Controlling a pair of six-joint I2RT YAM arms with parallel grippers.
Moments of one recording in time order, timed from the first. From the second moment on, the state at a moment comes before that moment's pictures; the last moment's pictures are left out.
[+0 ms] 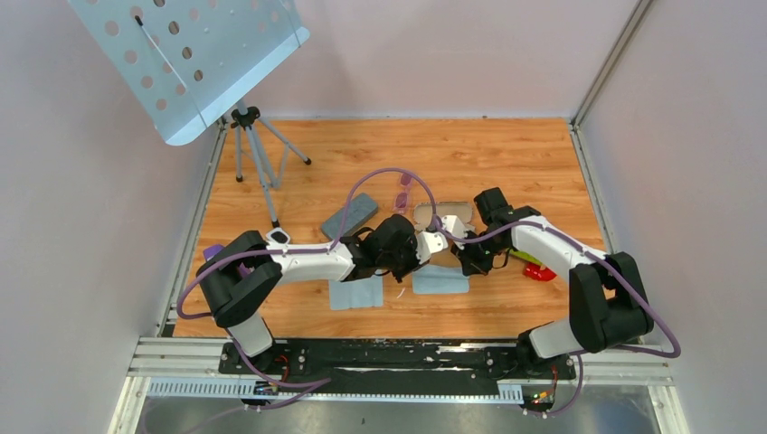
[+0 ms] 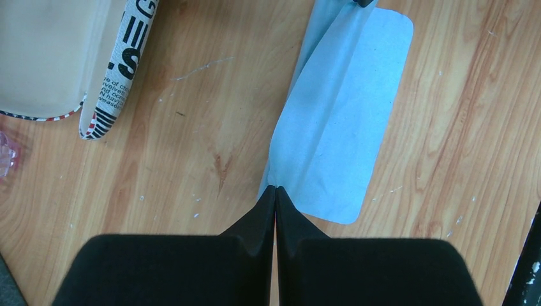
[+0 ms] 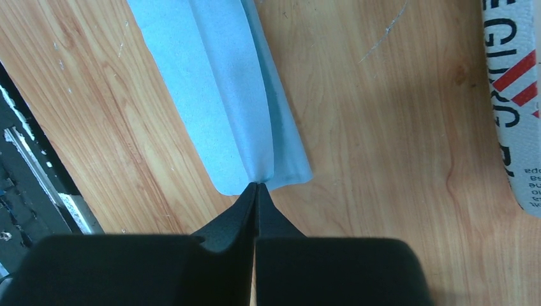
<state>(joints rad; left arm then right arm) -0.98 1.68 0.89 0.07 0.18 0.23 0.35 1.42 0.82 -0.74 -0.50 -0.82</state>
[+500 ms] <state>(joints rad) -0.98 1.70 0.89 0.06 0.20 0.22 0.35 1.46 0.82 -0.74 -0.49 -0.82</state>
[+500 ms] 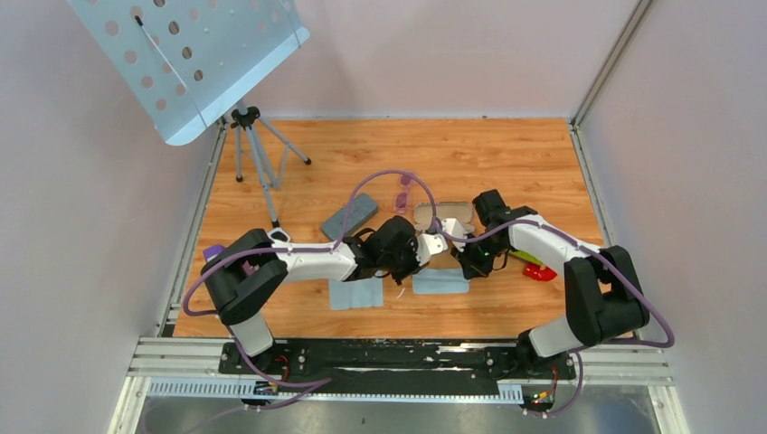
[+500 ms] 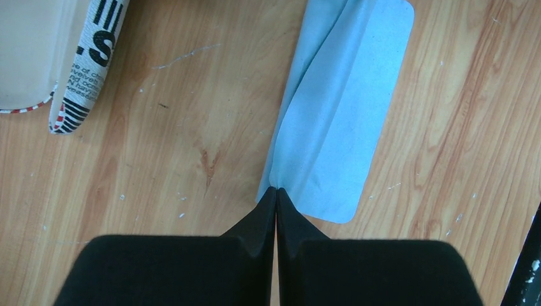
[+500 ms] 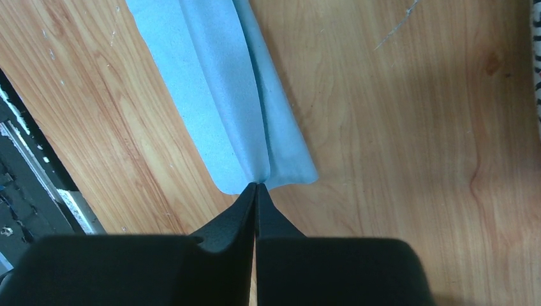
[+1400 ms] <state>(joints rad) -0.97 1.70 0.95 -0.10 0.30 0.23 0.35 1.42 0.80 -0.82 -0.48 -0.81</state>
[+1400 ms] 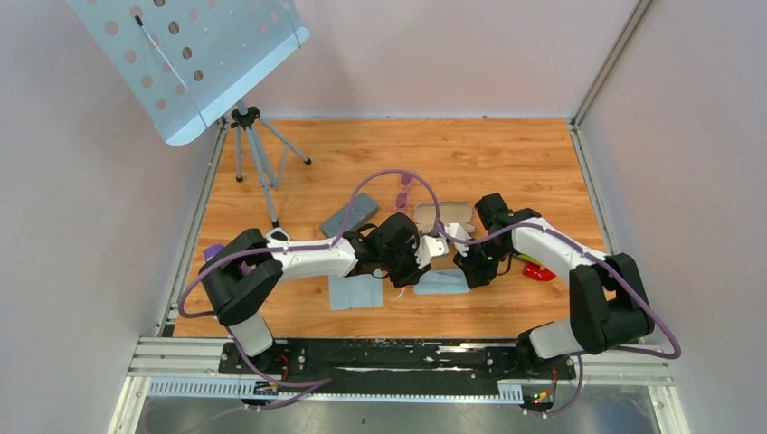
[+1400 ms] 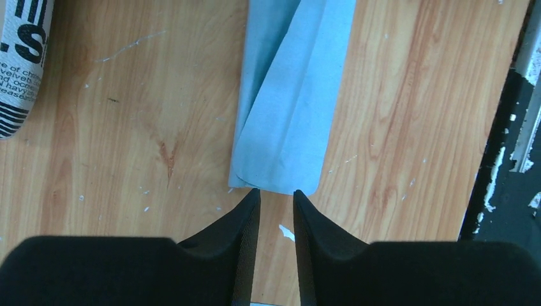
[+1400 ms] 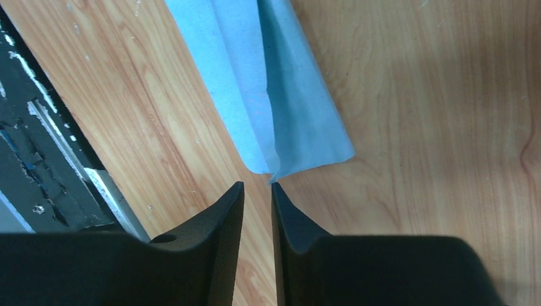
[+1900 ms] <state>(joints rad) -0.97 1.54 0.90 -0.16 0.30 0.23 0.39 1.36 0.86 -0.87 -0.59 -0.85</state>
